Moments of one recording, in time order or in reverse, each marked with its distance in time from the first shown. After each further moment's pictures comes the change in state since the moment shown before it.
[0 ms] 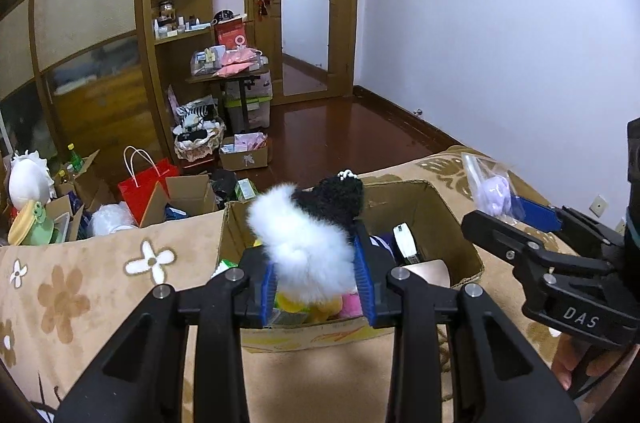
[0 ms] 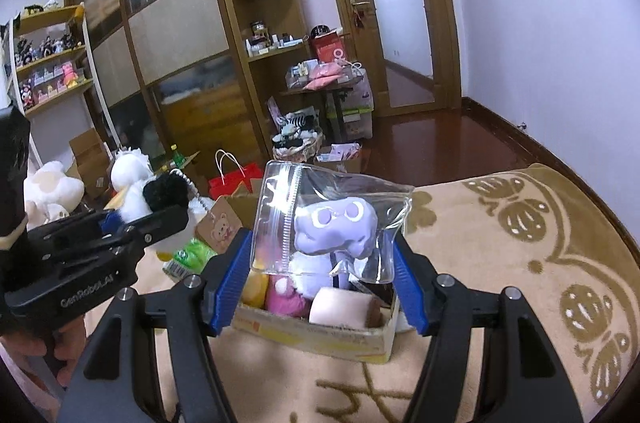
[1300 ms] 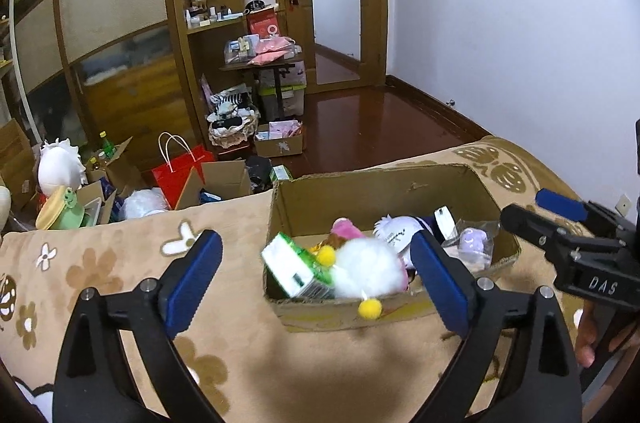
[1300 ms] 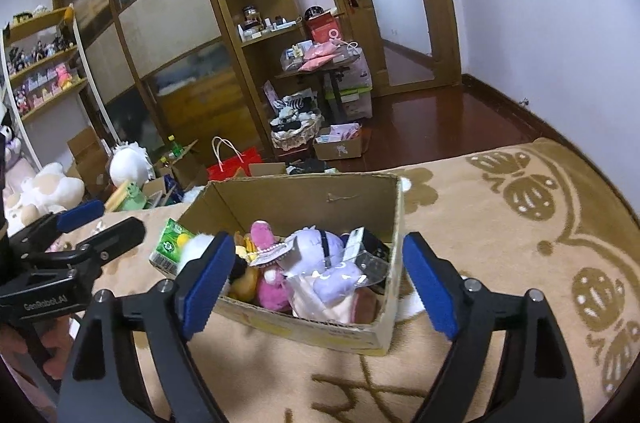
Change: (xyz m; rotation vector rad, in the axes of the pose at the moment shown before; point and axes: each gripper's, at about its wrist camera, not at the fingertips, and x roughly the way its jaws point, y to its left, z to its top) left arm -0.011 0.022 -0.012 -0.016 0.040 0.124; right arm 0.019 -0.018 -0.007 0.033 0.074 0.001
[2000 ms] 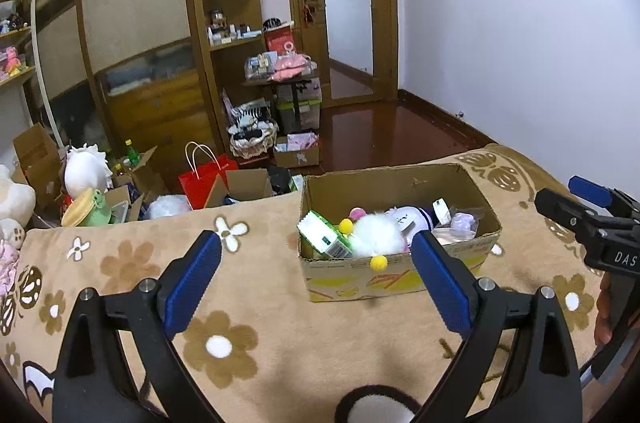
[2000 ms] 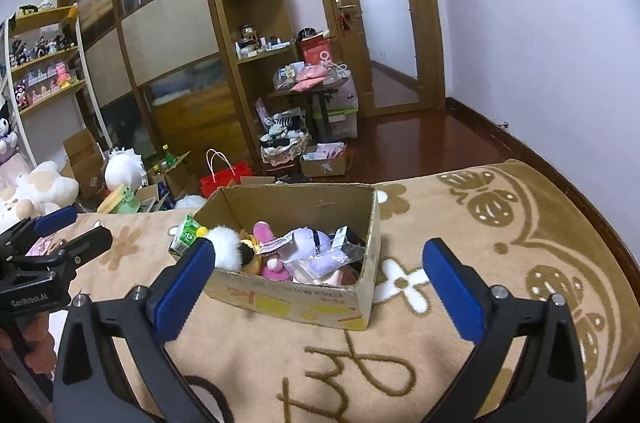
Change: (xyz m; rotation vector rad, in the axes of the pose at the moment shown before) left arm -0.078 0.006 -0.021 0.003 -0.066 0.057; right arm -0.073 0.014 -0.009 -0.027 -0.075 -0.061
